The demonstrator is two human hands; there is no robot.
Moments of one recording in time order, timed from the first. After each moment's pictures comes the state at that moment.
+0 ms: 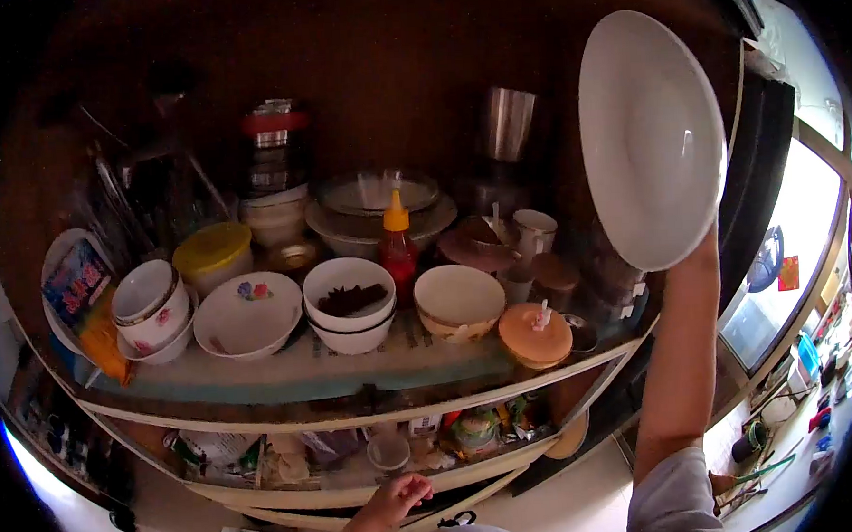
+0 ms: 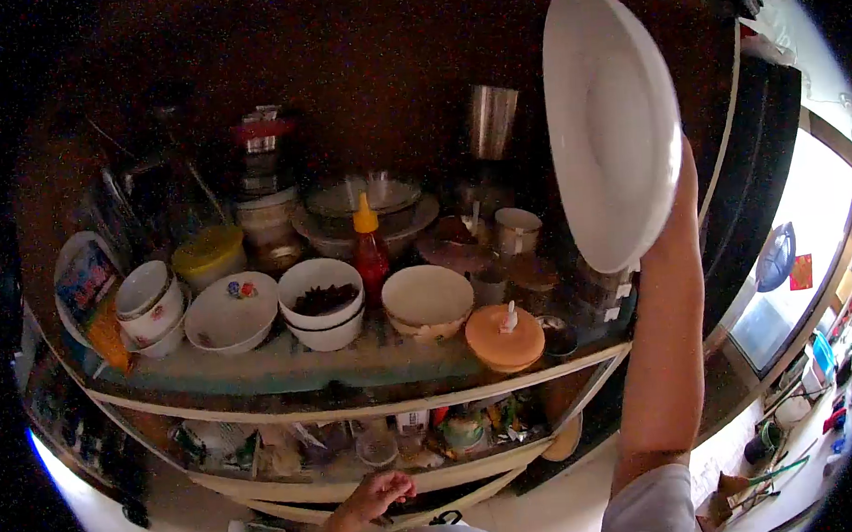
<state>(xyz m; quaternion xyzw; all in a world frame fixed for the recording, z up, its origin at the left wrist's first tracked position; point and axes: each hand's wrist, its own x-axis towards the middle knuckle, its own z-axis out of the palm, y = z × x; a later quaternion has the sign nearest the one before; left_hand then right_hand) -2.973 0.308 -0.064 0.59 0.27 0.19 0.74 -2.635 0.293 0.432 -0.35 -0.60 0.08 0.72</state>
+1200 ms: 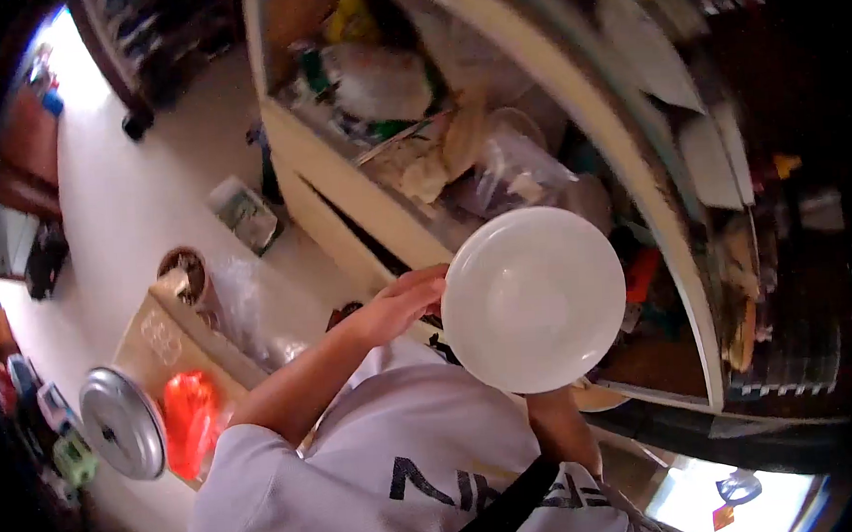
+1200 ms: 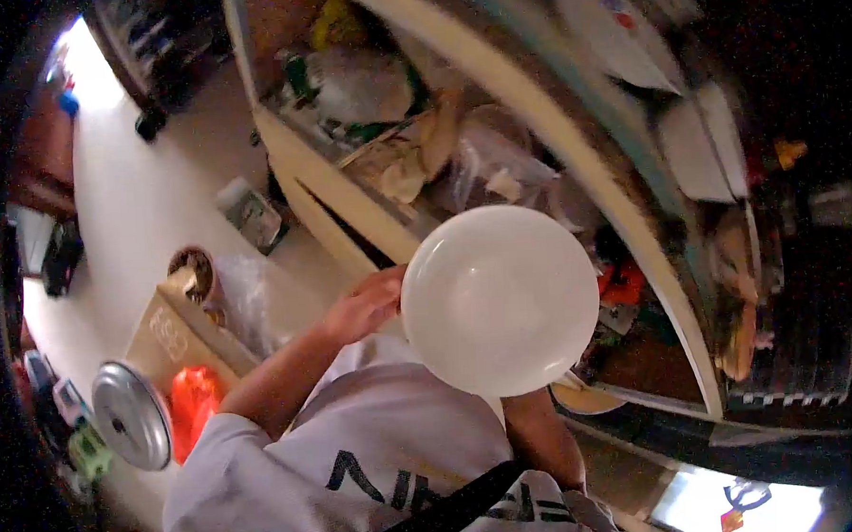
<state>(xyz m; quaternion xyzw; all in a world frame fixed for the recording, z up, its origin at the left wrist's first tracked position) -3.072 0.219 -0.037 0.33 0.21 0.56 0.73 -2.858 0.285 0.033 -0.40 -0.37 0.75 0.37</state>
